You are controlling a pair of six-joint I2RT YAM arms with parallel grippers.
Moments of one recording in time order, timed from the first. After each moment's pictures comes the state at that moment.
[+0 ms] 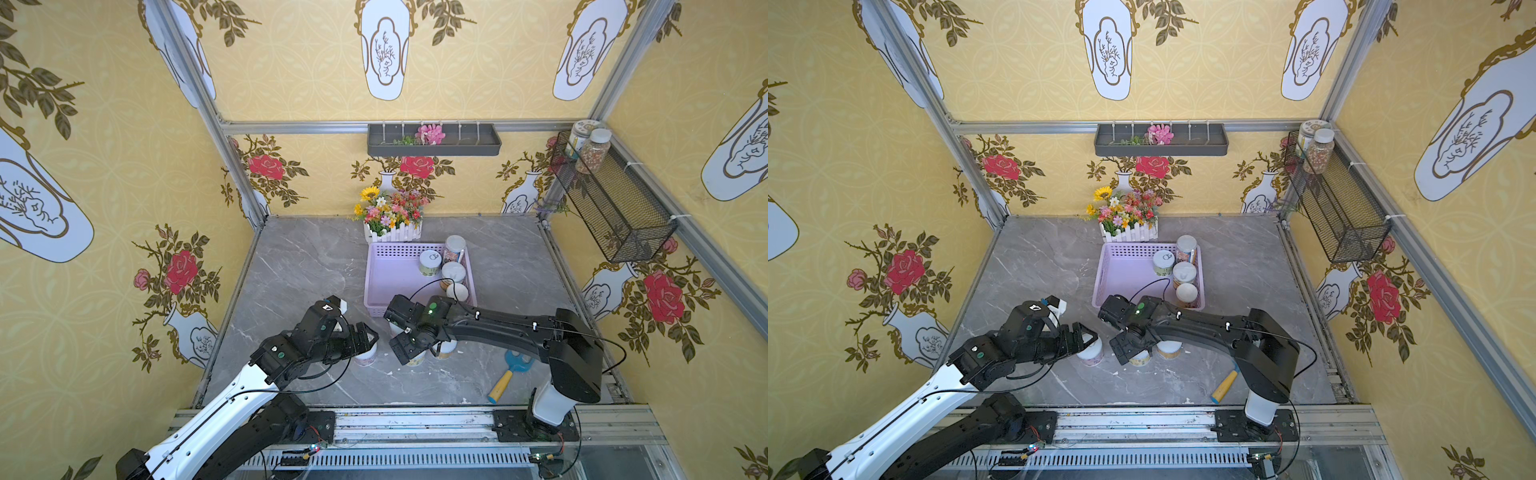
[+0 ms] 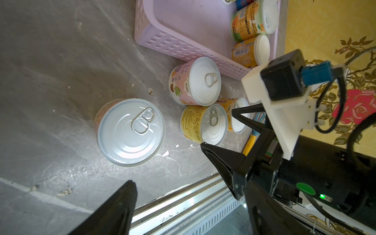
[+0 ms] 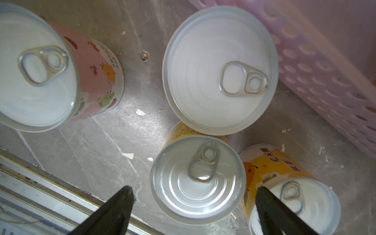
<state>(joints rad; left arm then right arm) -0.69 0.75 0.67 -0.76 0.22 -0.93 1.05 1.73 1.27 -0.90 0.08 0.47</state>
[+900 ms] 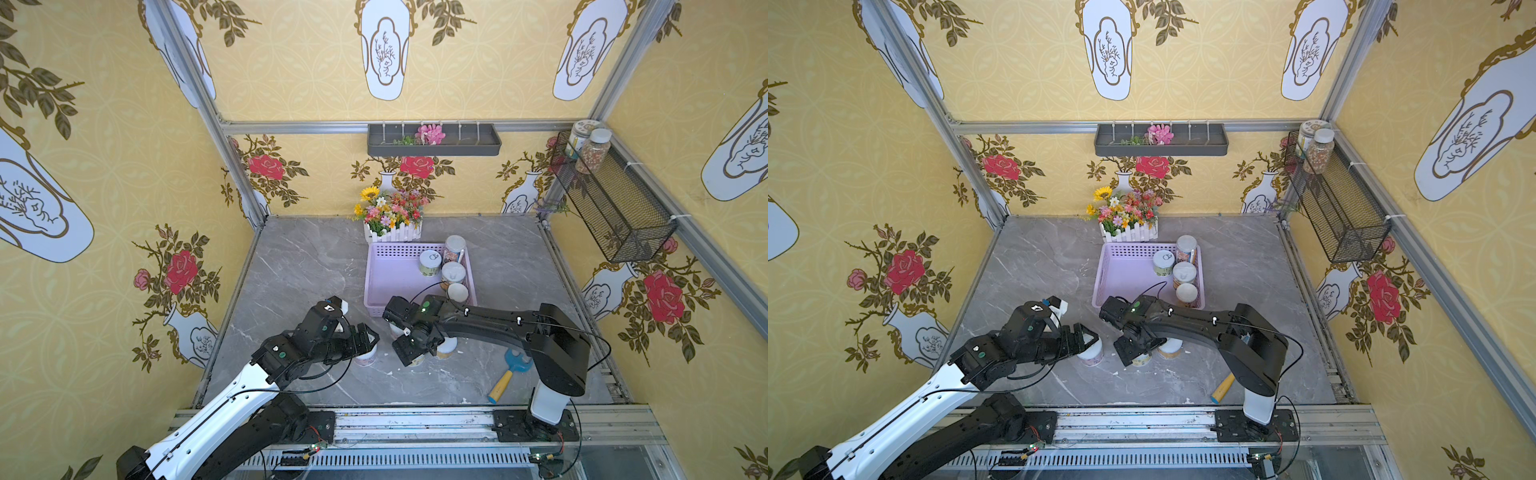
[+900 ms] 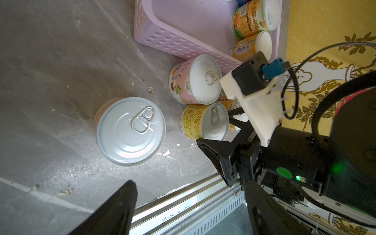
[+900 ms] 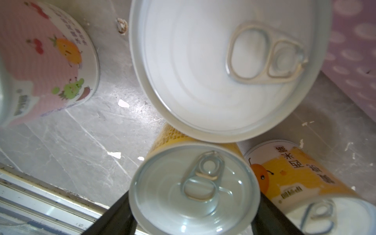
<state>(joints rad) -0.70 0.76 0.67 -0.76 0.21 -0.93 1.03 1.79 1.28 -0.94 0.02 0.47</state>
